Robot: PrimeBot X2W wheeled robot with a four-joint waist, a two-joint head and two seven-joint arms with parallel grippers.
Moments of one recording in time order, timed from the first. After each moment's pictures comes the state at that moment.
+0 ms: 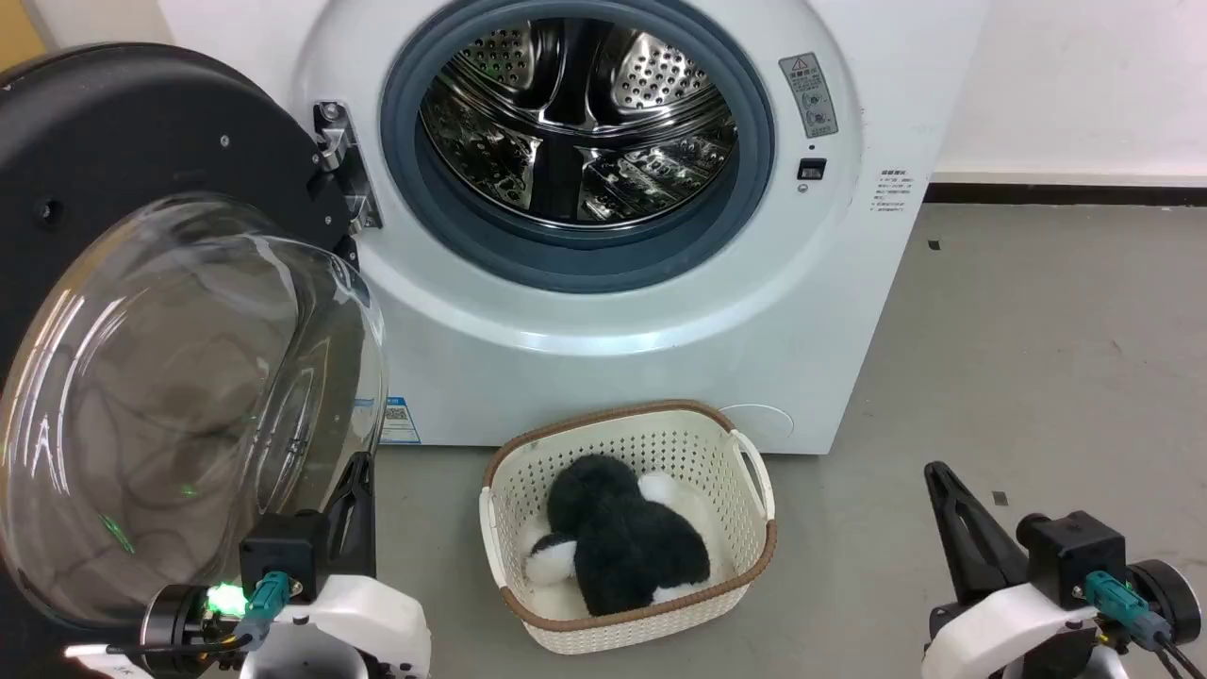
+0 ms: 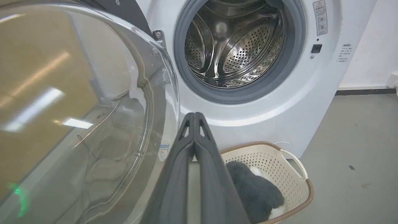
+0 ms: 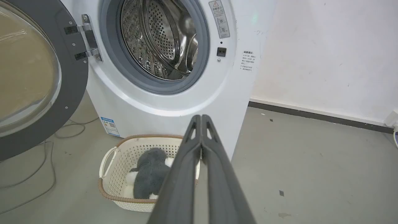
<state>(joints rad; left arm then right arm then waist) -0.01 0.05 0.00 0.00 0.00 0.01 0.00 0.01 -0.05 0.00 0.00 0.01 0.13 0.00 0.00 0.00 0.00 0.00</state>
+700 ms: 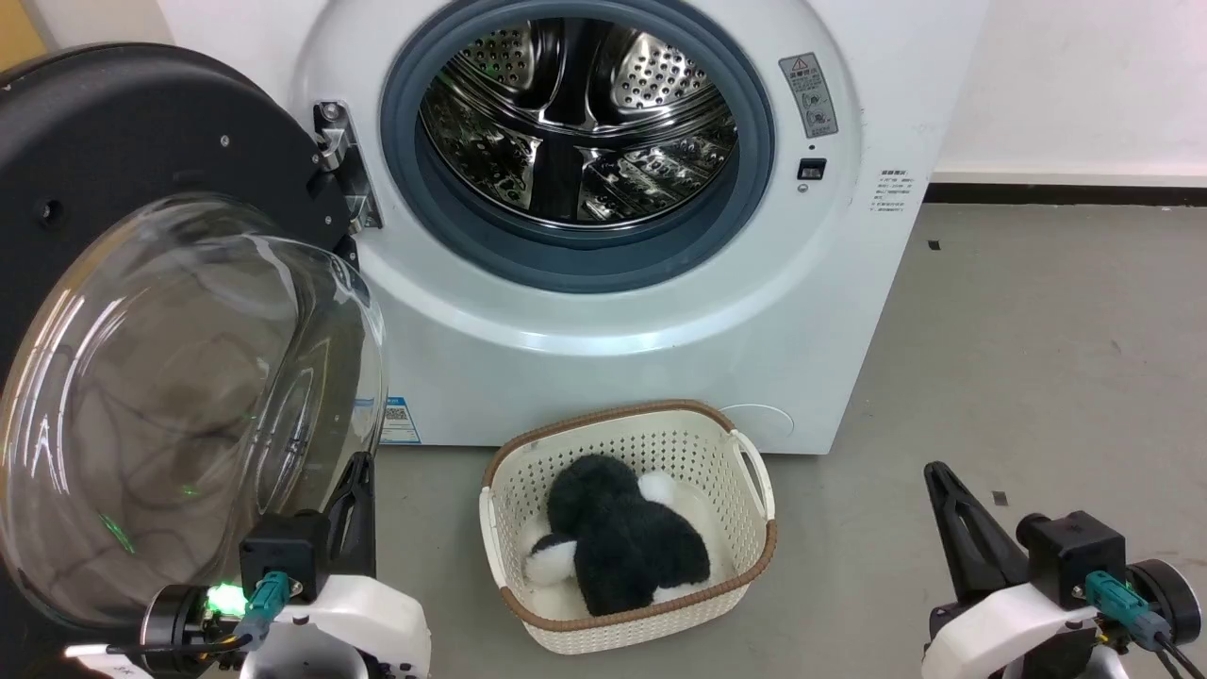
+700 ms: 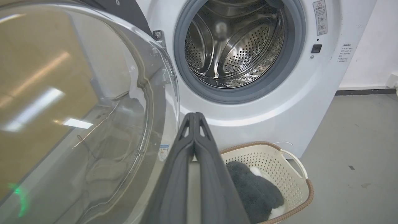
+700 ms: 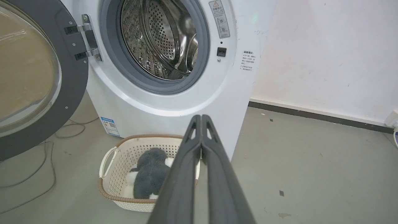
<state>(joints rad) -0.01 0.05 0.00 0.00 0.00 0.01 0.00 0.01 -0.05 0.00 0.00 0.01 0.13 0.00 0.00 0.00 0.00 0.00</state>
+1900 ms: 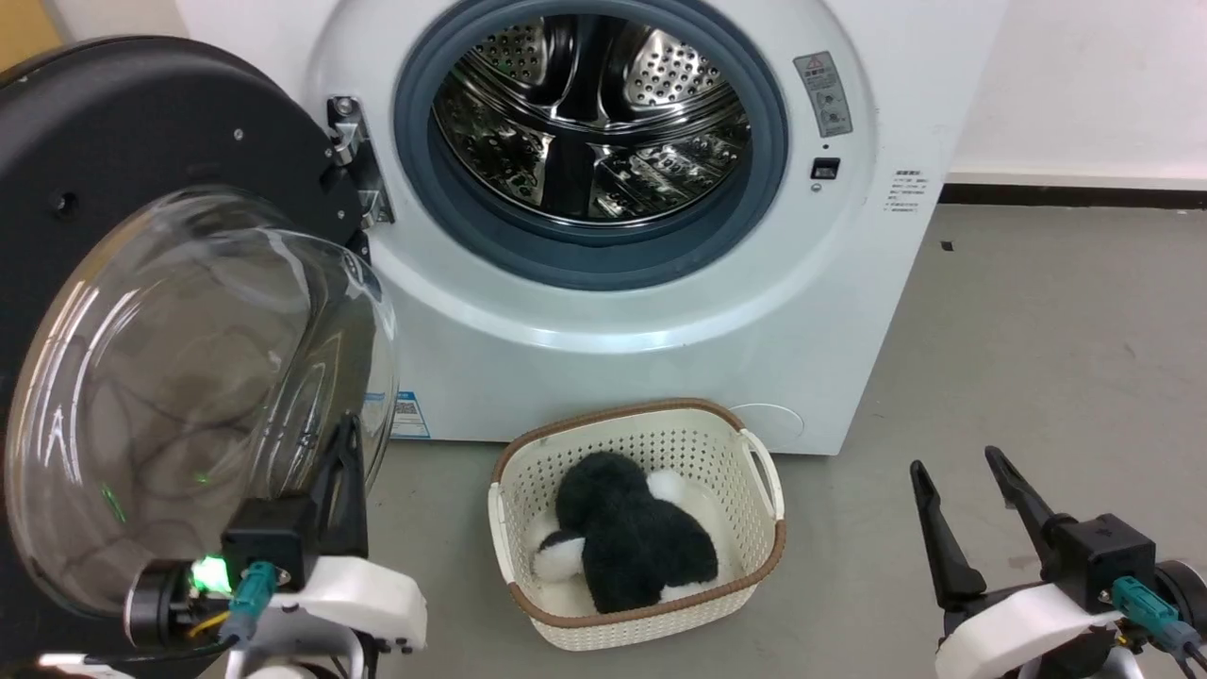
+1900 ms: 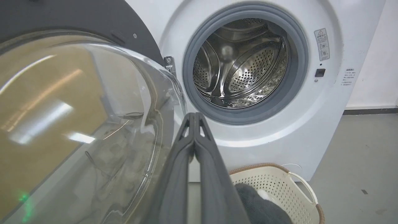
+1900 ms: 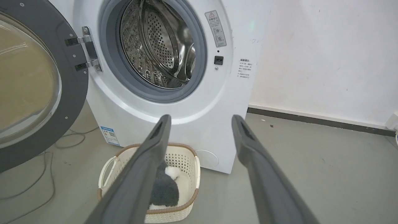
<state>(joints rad) -0.03 0.06 -0.01 -0.04 0.00 0.04 -0.04 0.01 -0.06 -0.02 0.00 0.03 0.13 -0.04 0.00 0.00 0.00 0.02</state>
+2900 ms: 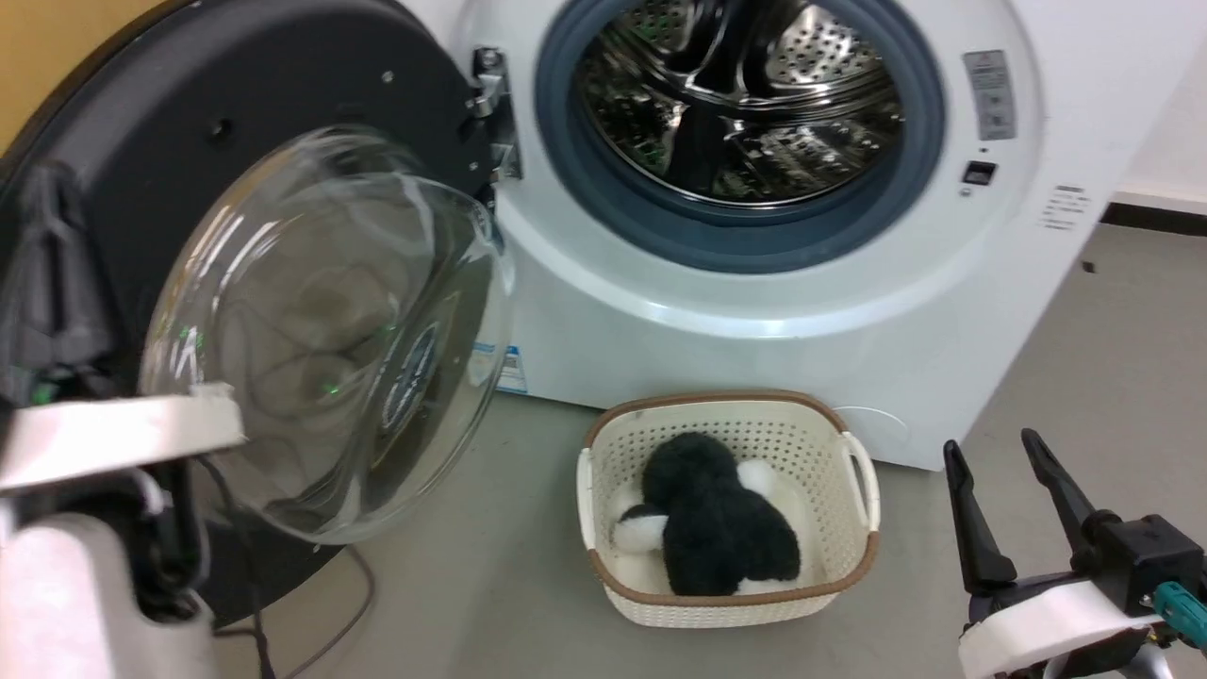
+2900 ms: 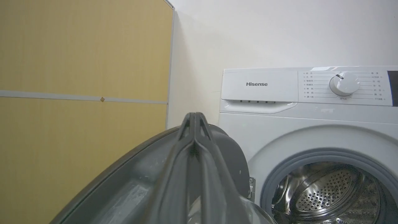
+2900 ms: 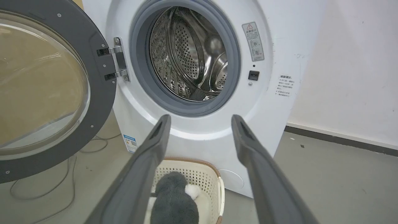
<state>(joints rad) -0.32 0.09 0.22 -0.21 -0.11 -0.01 -0.11 0.00 -0.06 -0.07 -0.01 0.04 0.13 -0.11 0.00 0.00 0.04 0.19</state>
